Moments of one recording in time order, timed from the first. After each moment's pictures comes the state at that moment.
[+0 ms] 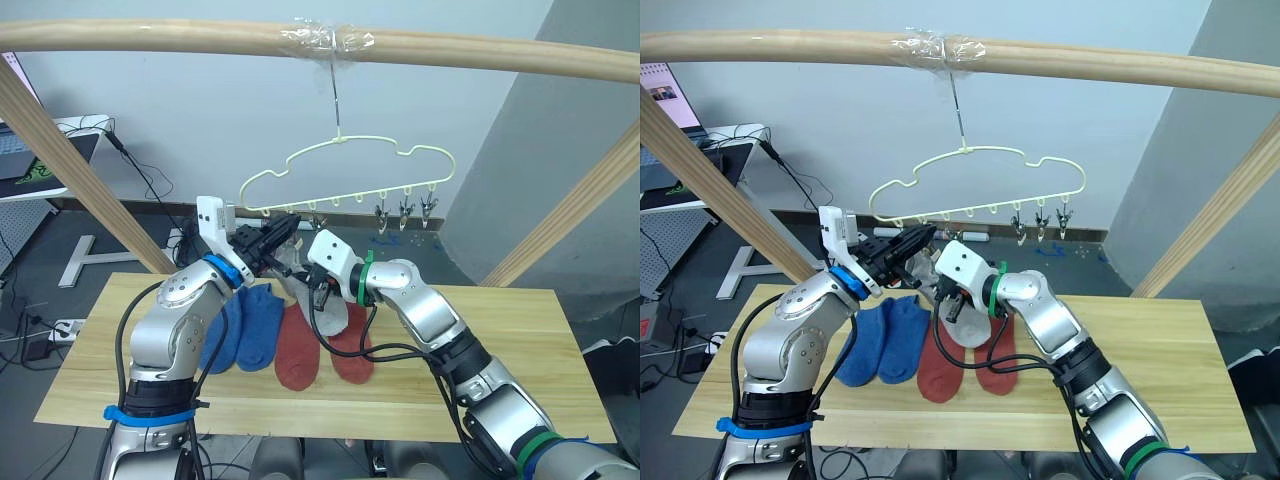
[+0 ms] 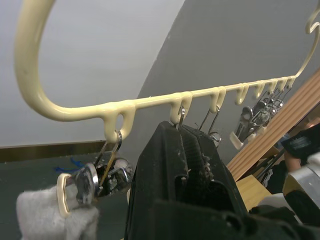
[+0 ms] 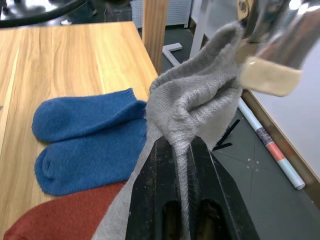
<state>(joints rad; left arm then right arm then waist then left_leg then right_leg) -0.35 0.37 0.11 -0.20 -0.50 0.48 -0.56 -0.66 -0.08 0.41 0.15 -0.03 0.46 0.71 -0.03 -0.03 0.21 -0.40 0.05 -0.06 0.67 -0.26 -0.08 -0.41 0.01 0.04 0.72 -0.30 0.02</state>
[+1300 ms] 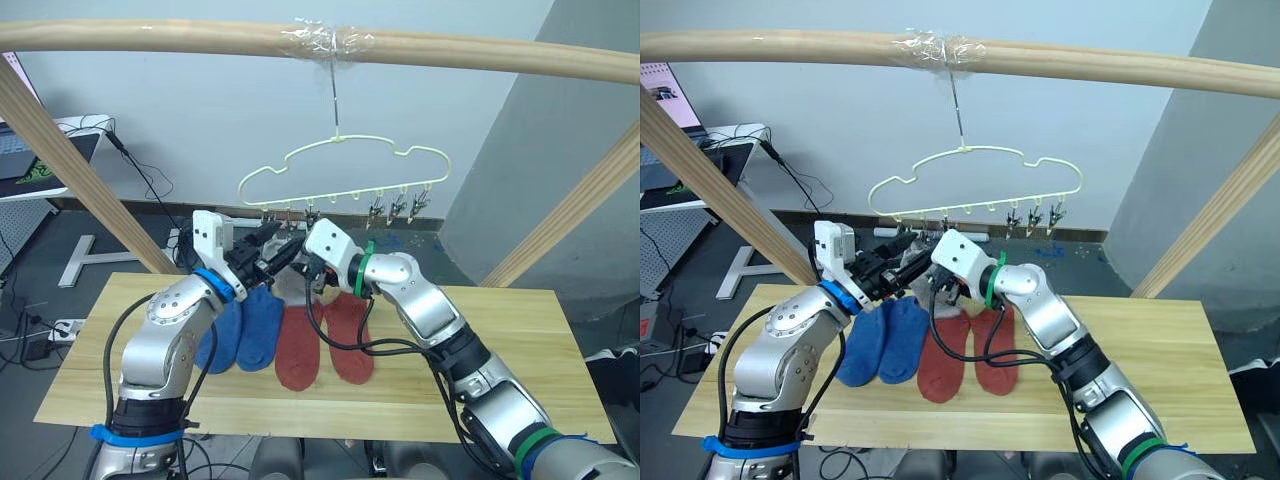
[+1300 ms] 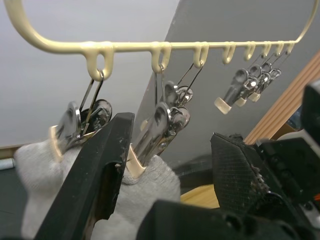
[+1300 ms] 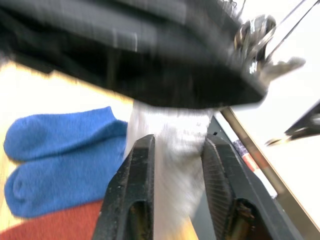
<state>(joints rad) -0.24 0.43 0.10 -0.26 -0.42 0.41 -0.60 -0.64 -0.11 0.43 0.11 -0.07 0.40 0.65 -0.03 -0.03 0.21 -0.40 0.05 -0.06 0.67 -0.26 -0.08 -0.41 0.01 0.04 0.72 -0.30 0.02</state>
